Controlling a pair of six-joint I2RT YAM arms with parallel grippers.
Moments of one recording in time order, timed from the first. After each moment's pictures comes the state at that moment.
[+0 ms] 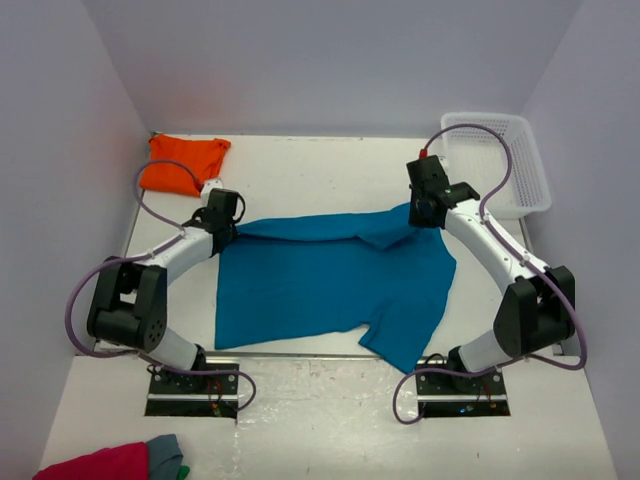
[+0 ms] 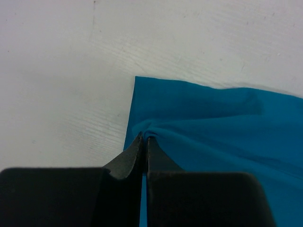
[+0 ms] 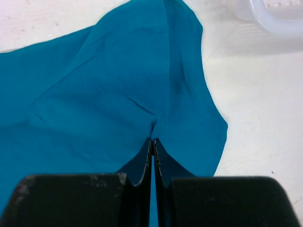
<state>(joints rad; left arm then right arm) -0.23 1.53 0.86 -0.21 -0.43 -0.44 0.33 1.51 1.26 -0.75 0.34 0.37</state>
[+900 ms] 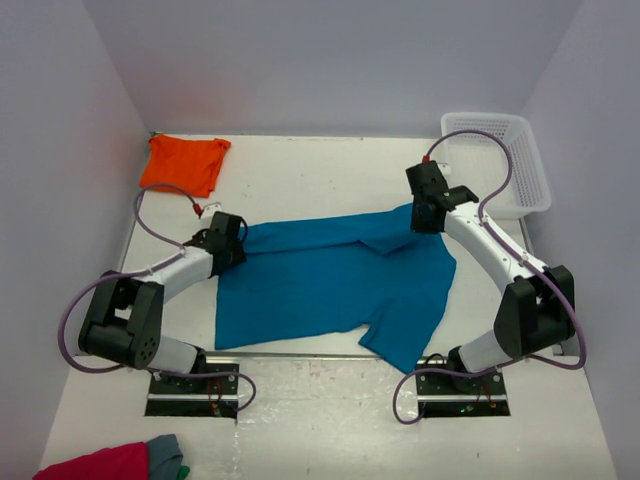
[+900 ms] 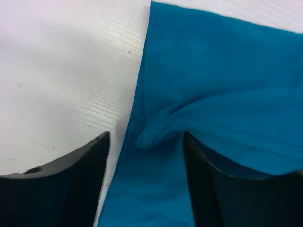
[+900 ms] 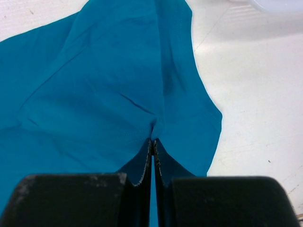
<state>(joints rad) -0.28 1.45 0.67 -0.24 -0.43 -0.55 0.33 1.51 1.21 -0.77 0.38 0.41</state>
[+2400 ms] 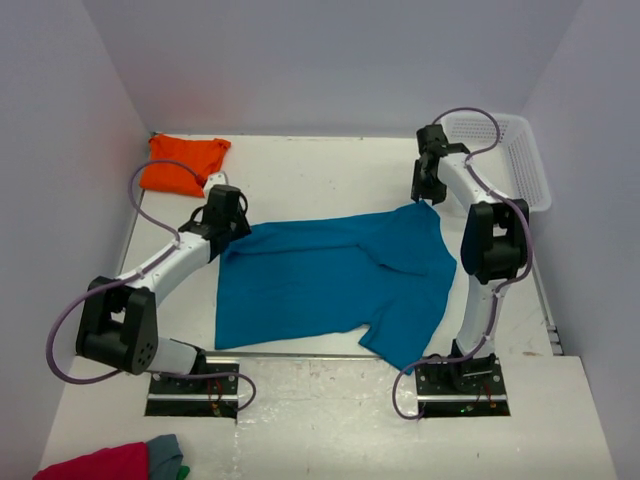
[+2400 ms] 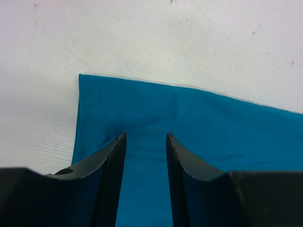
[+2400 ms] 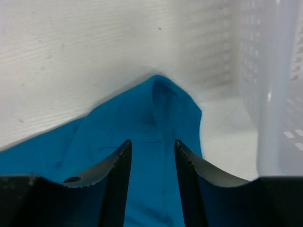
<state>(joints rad) -0.29 1.41 0.85 -0.24 -0.30 -0.56 0.15 2.06 1.73 -0.82 0.24 0.29</state>
